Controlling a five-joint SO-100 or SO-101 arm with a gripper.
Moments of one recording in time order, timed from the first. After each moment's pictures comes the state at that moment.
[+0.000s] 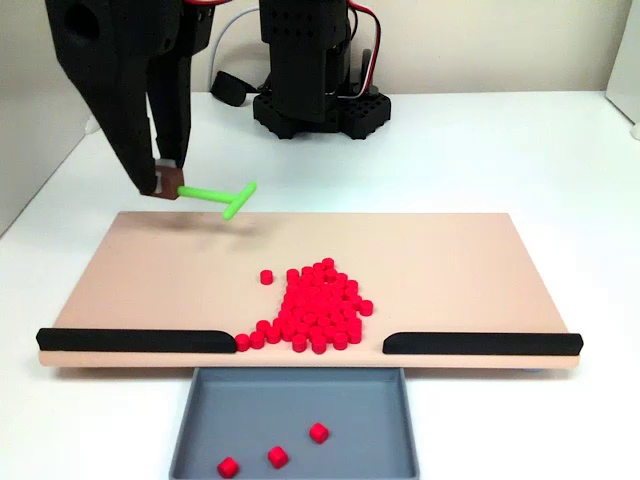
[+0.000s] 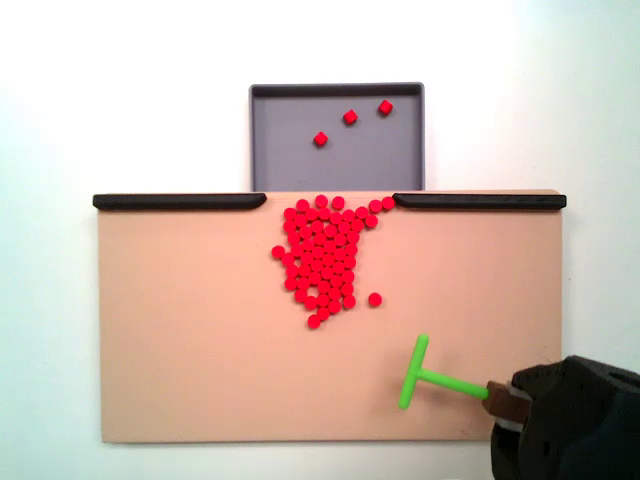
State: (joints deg) arm 24.3 85.7 92.7 79.5 -184.2
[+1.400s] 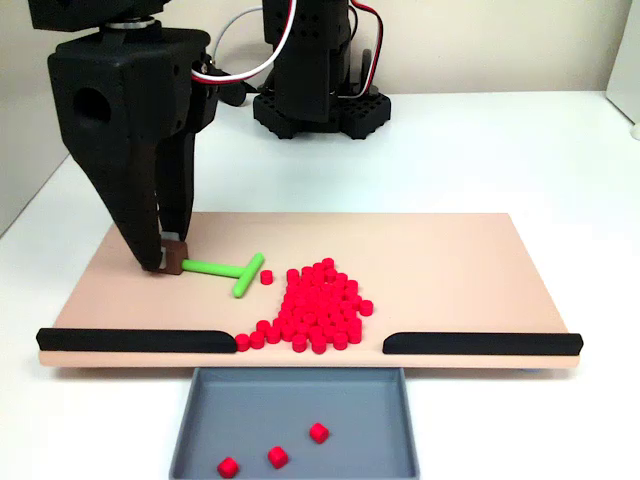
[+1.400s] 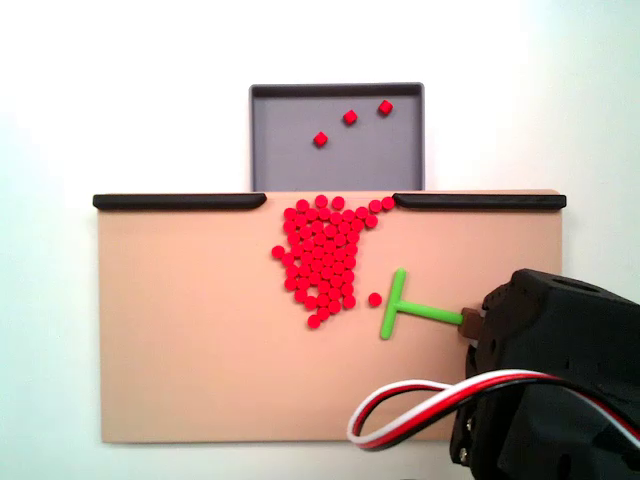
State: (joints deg) arm 20.0 75.0 88.7 71.0 -184.2
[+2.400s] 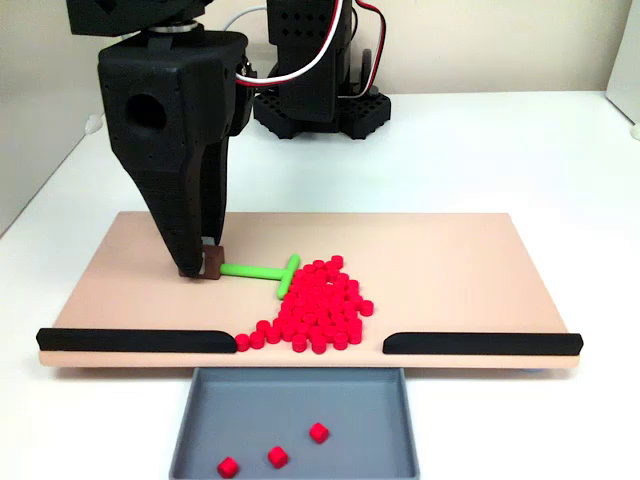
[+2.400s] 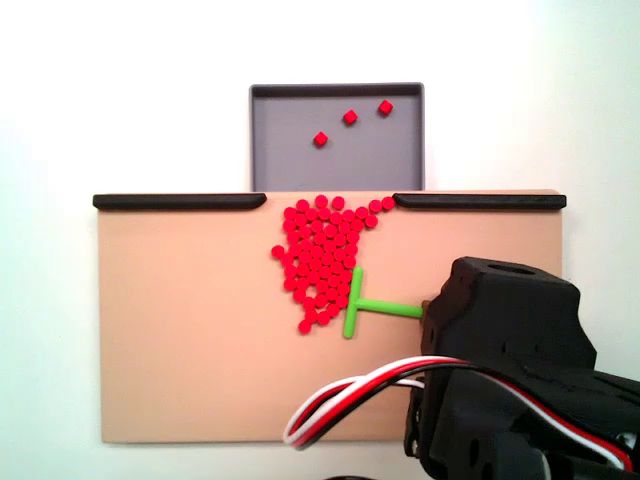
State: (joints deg) arm 15.6 75.0 88.7 71.4 -184.2
